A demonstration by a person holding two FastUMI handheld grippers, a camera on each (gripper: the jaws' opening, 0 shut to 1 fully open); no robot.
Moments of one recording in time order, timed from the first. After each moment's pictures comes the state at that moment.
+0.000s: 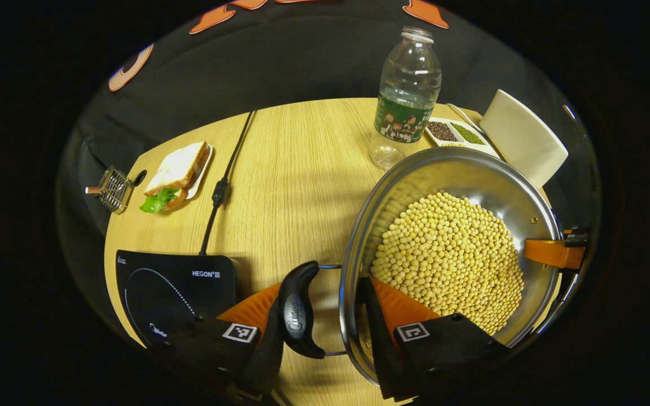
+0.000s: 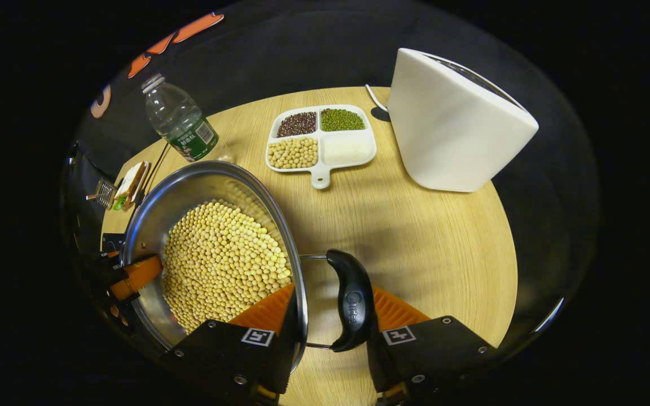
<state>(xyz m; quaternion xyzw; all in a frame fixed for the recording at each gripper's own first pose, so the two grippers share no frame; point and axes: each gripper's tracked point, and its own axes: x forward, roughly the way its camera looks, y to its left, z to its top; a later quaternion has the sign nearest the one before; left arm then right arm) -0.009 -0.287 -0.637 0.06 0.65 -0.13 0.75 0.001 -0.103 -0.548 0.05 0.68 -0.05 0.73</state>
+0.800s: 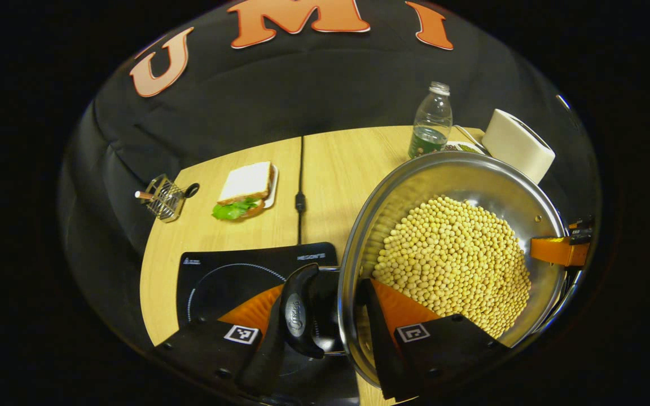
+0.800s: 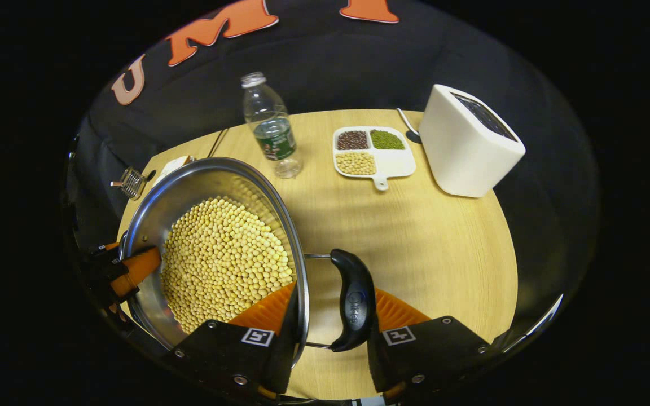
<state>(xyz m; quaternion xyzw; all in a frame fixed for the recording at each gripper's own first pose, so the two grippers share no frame) -0.002 -0.177 -0.558 0.08 0.60 -0.10 0.79 0.003 -0.105 -0.553 0.04 0.66 -0.01 0.75</state>
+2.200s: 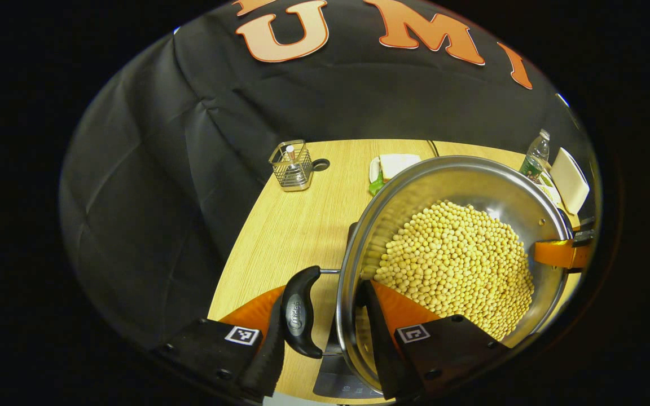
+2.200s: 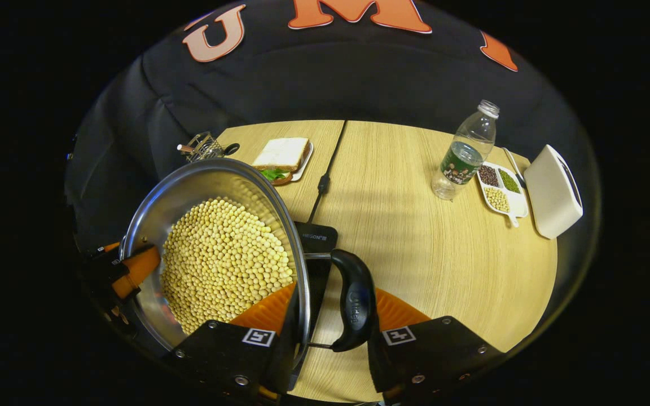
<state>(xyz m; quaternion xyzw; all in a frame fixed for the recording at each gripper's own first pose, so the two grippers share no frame) -0.021 0.060 -0.488 0.07 0.60 0.03 0.80 0.062 -0.151 -0.552 0.02 0.65 0.10 0.75</state>
